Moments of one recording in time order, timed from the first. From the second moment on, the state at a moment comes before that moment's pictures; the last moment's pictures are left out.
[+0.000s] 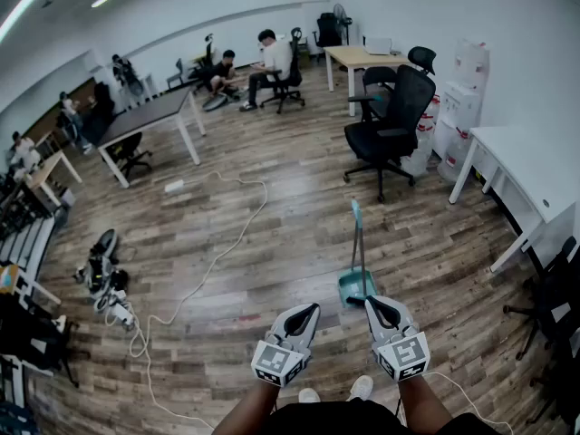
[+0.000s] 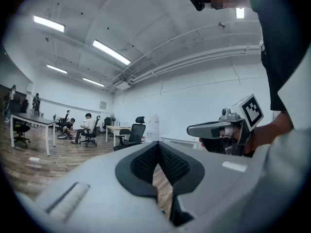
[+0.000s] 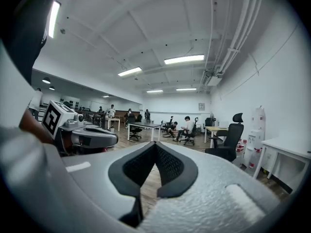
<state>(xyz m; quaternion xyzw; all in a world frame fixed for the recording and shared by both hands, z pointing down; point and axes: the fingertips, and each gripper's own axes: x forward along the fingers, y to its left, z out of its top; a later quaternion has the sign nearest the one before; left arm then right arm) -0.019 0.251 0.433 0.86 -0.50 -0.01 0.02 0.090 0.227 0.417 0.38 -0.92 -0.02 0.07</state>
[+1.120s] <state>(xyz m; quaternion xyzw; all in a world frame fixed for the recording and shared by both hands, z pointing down) -0.074 0.287 0.446 0.87 -0.49 -0.01 0.02 0.042 0.263 0.425 0.39 -0.92 -0.02 0.07</state>
